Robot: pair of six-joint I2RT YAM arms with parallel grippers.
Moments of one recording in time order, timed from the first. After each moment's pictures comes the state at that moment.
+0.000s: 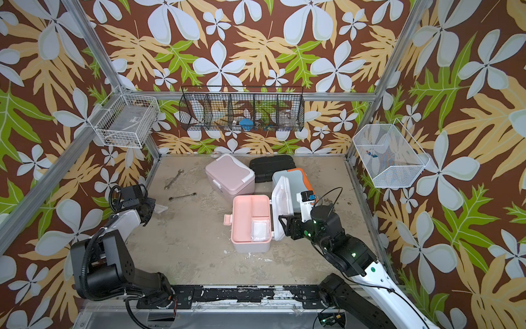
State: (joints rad) left arm 0.39 1.45 0.80 -0.20 -0.13 -1.00; right arm 0.62 0.69 0.85 -0.67 -0.04 0.45
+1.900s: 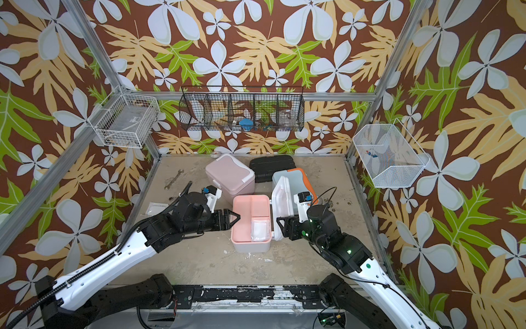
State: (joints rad) left arm -0.83 1.08 1.00 -0.59 0.12 -0.82; right arm 0.62 0.72 0.83 -0.67 -0.06 0.47
